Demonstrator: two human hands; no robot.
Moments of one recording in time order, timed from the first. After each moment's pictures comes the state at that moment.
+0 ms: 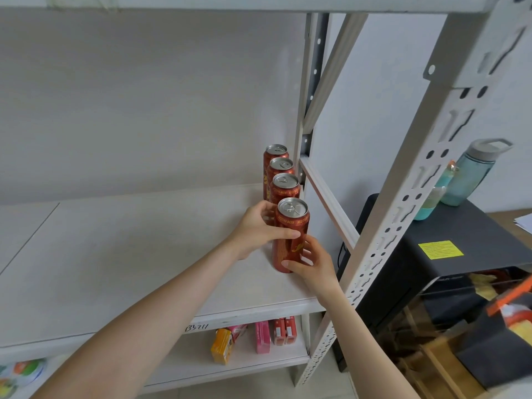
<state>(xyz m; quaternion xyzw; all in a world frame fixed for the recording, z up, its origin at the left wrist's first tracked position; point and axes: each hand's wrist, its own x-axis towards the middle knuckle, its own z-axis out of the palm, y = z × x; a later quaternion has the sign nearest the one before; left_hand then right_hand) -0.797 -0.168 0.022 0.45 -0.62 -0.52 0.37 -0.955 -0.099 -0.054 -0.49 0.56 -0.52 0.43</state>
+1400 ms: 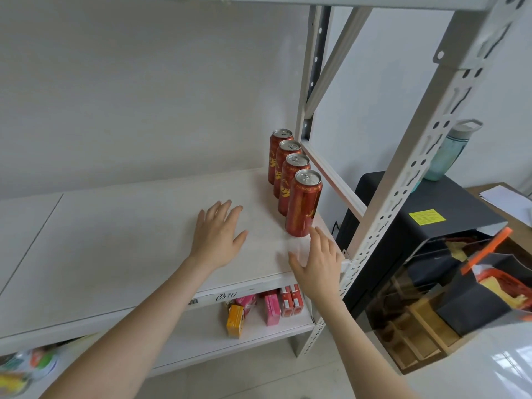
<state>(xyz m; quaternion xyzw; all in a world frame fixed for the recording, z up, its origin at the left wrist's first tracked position) -0.673 -0.130 -0.012 0.52 -0.84 0.02 0.16 -0.884 -0.035 -0.060 -0.57 0.77 -0.30 0.02</state>
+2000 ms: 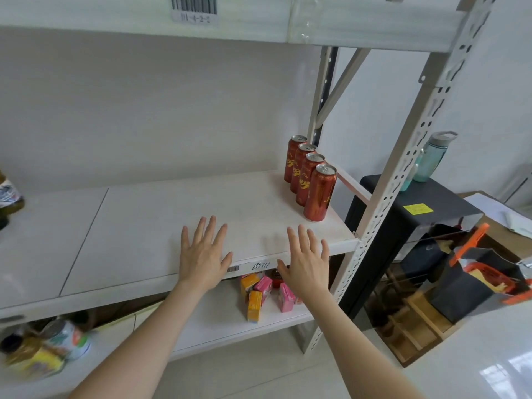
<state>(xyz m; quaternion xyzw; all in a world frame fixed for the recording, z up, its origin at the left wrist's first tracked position) -0.551 -0.038 -0.034 0.56 -0.81 0.10 0.10 -0.777 0.030 -0.039 -0.64 0.75 -0.12 -0.07</state>
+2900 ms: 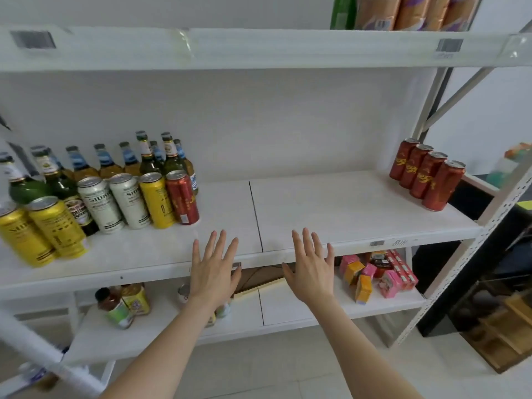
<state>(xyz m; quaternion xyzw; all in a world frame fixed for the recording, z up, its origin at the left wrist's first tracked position) -0.156 0.059 -0.020 0.60 -0.79 0.12 0.08 -0.377 0.087 -0.019 -0.68 0.72 -0.16 -0.05</state>
